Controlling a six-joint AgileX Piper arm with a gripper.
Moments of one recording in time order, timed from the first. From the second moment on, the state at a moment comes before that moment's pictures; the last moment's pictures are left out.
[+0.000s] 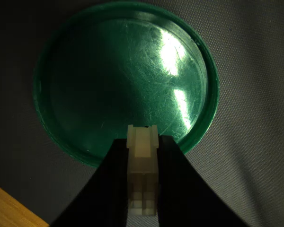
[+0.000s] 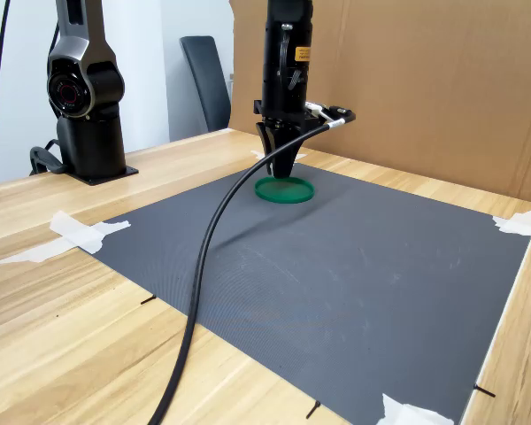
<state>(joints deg) 30.5 91.7 -53.8 -5.0 46.7 -32.5</state>
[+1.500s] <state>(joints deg) -3.7 67.4 -61.3 8.3 49.2 -37.3</state>
